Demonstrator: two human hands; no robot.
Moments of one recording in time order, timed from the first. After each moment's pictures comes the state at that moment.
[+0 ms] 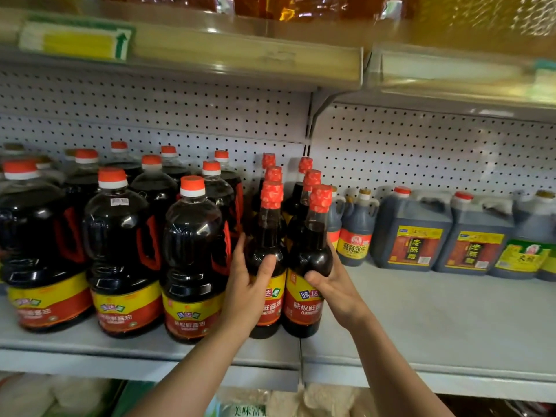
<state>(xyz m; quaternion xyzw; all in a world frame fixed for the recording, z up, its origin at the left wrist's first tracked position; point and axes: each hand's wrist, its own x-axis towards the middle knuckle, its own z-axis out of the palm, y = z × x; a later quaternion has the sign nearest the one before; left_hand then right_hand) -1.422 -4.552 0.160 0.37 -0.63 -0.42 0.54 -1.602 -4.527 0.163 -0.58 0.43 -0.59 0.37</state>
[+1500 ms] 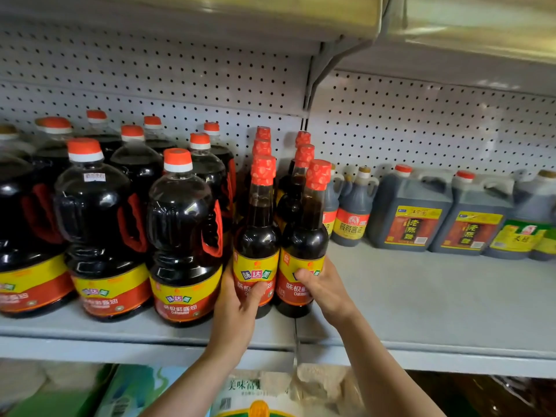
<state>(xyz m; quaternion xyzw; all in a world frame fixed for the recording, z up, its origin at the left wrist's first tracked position) -1.419 -4.552 0.081 0.38 -0.61 -0.41 0.56 -1.596 -4.537 0.119 -0.52 0.40 -0.60 0.45</state>
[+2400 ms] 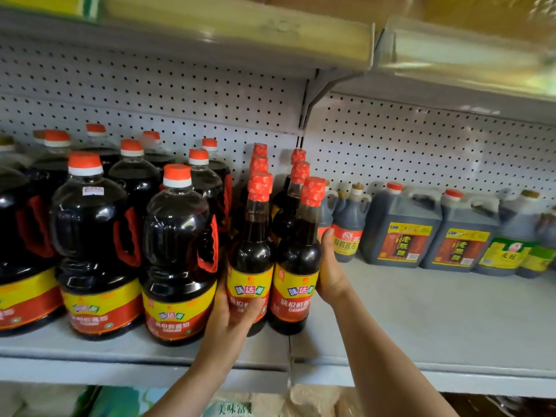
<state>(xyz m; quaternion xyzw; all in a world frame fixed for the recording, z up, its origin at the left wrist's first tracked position) -1.413 -4.551 0.089 0.30 -0.58 -0.51 0.56 -1.624 -4.592 0.148 -0.47 0.47 -0.60 0.44</state>
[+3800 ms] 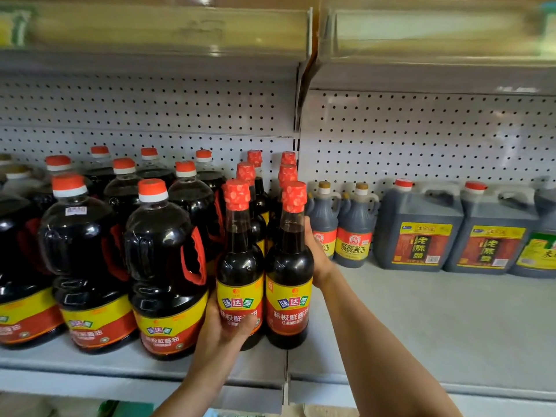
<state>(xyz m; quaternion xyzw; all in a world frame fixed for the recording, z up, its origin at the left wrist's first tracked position) -1.420 -4.545 0.095 0.38 -0.57 -0.49 0.54 -1.639 -4.651 0.151 -0.53 0.45 -0.57 0.44</state>
